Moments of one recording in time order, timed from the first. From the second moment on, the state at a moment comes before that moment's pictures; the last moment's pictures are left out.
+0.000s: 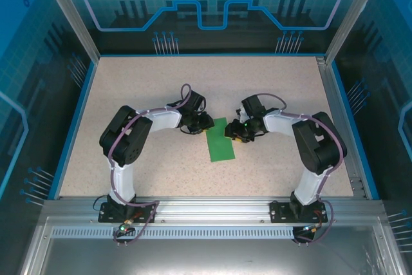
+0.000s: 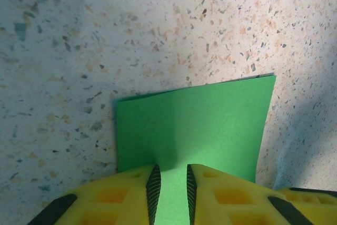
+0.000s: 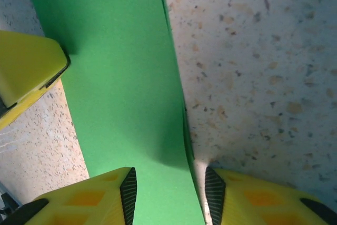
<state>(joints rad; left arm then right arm) -0.51 1.97 1.16 -0.22 0.30 -0.92 0.41 1.79 0.95 -0.34 -0.49 0.63</state>
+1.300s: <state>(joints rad) -0.51 1.96 1.14 -0.20 0.33 -0.90 0.36 1.72 0.77 -0.19 -0.71 0.70</state>
